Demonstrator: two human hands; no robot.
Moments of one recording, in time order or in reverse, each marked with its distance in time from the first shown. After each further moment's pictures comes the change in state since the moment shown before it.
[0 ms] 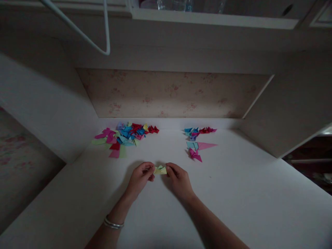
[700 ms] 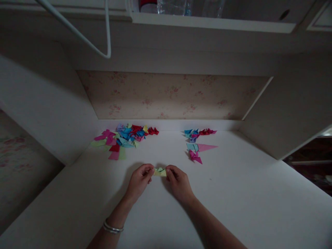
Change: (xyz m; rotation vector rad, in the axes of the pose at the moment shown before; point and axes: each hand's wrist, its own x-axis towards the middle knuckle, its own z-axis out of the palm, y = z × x) left_hand 0.005 -0.012 -0.002 0.092 0.031 0.112; right_hand 0.000 -0.002 -0.001 -0.049 -0.036 -0.012
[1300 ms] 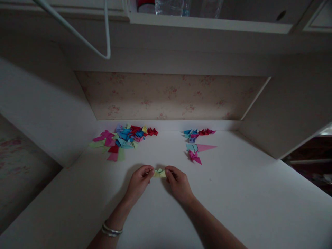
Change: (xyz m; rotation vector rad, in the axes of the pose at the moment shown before) left_hand 0.000 0.000 0.002 0.047 0.012 -0.037; right_hand 0.001 0.005 -0.001 0.015 0.008 0.022
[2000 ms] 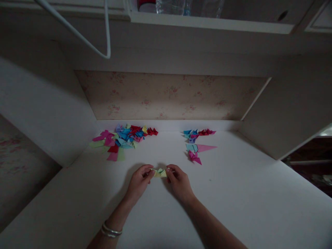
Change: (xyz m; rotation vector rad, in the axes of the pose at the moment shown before) left_hand 0.000 0.001 0.002 -0.030 -0.001 -0.007; right_hand 0.004 0.008 0.002 0.106 0.044 0.064
